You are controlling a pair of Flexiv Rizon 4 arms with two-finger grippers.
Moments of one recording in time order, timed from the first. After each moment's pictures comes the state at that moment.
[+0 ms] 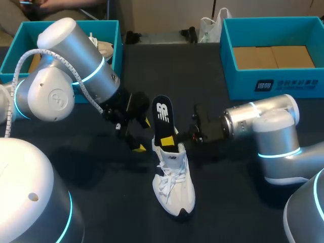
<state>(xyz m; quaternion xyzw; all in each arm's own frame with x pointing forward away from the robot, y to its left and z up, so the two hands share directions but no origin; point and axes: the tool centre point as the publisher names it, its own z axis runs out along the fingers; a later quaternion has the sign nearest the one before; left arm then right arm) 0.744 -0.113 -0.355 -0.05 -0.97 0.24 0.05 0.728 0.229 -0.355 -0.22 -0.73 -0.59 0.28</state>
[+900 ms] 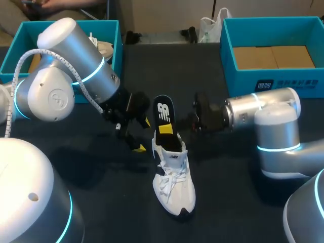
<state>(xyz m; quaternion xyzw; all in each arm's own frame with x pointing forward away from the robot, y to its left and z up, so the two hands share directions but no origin) 0.744 -0.113 -0.355 -0.05 -0.97 0.24 0.05 0.749 0.236 -0.310 -0.17 -0.71 -0.64 0.23</state>
